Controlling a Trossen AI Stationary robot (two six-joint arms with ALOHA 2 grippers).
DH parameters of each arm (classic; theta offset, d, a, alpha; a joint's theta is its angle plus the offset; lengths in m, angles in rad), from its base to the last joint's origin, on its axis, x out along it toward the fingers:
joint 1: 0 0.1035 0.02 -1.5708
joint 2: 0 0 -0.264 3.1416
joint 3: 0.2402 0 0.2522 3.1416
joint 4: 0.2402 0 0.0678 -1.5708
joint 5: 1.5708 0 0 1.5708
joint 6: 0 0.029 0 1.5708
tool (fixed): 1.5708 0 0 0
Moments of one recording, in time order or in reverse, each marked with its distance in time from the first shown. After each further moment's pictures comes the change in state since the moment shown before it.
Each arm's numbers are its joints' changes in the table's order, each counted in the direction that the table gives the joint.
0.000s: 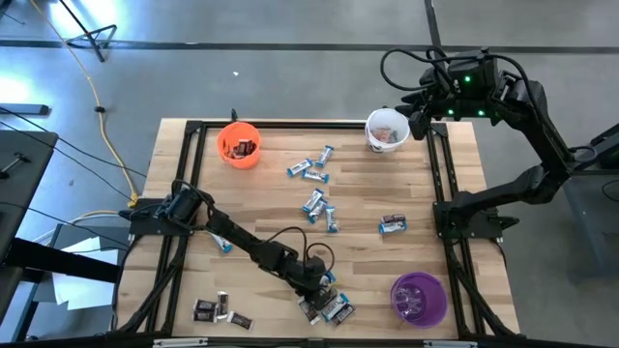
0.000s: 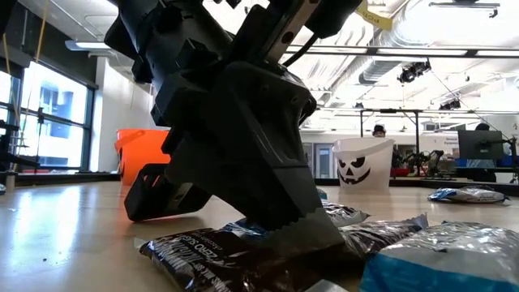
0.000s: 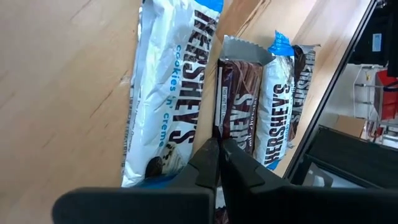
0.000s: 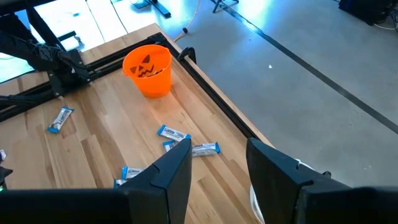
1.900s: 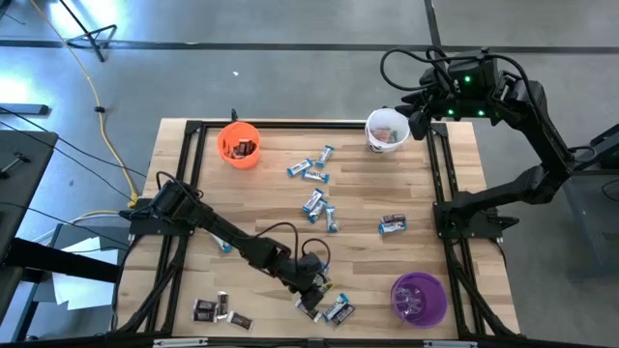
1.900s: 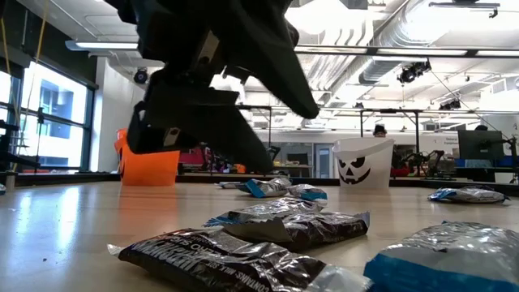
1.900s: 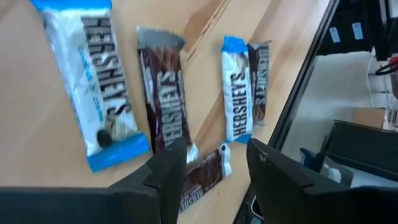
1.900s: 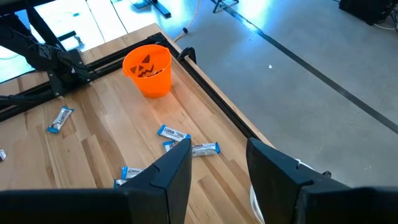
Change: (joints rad) left arm -0.027 -0.153 -0.001 0.096 -0.059 0.108; right arm 0.000 0.000 0.000 0.000 0.000 0.000
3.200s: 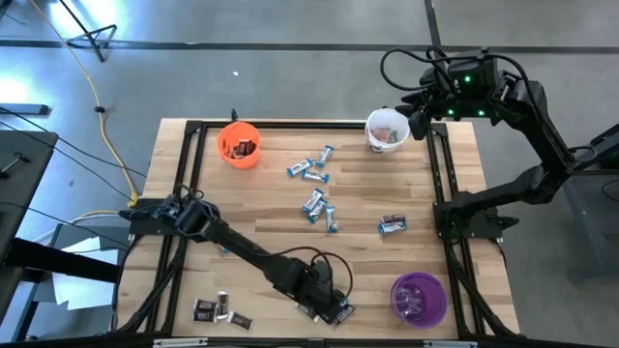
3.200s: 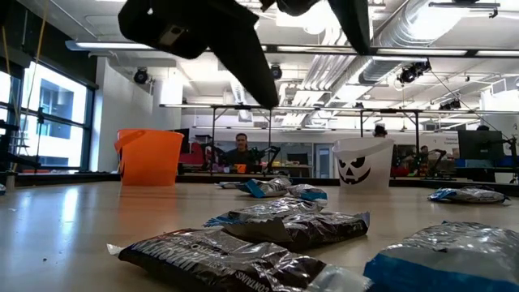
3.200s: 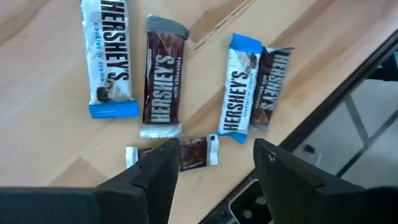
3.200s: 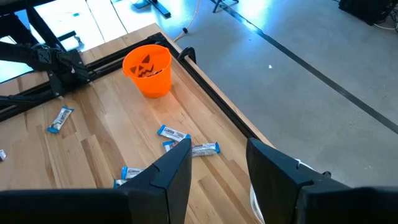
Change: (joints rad) left arm -0.048 0.267 0.729 0.825 -0.114 -0.189; right arm 0.000 0.000 0.000 0.000 0.000 0.000
